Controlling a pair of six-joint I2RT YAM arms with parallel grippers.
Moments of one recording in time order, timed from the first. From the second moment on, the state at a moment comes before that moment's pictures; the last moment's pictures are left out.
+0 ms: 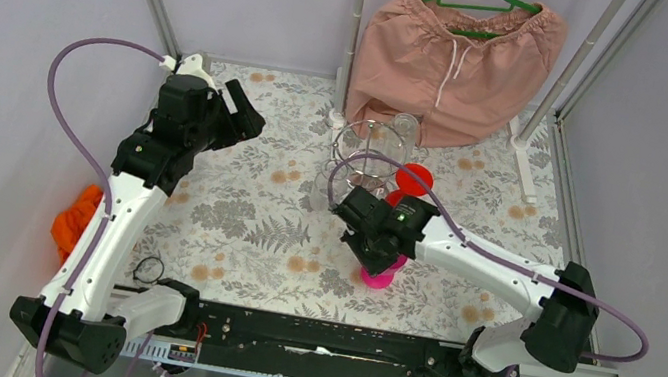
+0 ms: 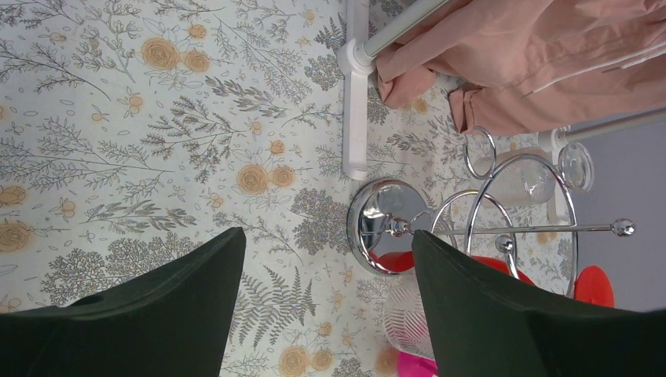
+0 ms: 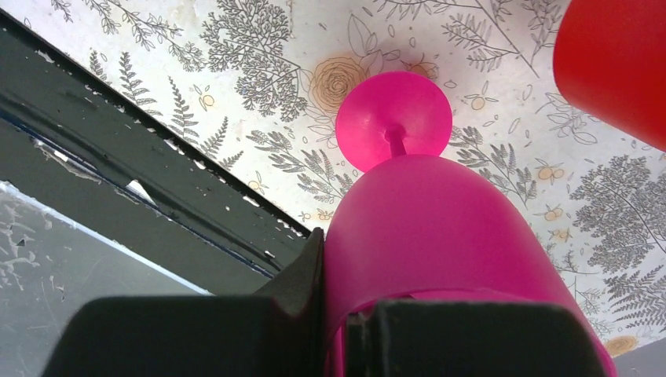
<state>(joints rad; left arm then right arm) -0.19 1.07 1.26 -0.68 -0.02 -0.59 1.07 1.50 1.25 -1.07 0.08 0.26</state>
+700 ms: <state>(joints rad) -0.19 1.07 1.26 -0.68 -0.02 -0.59 1.06 1.47 1.16 -1.05 0.06 0.27</state>
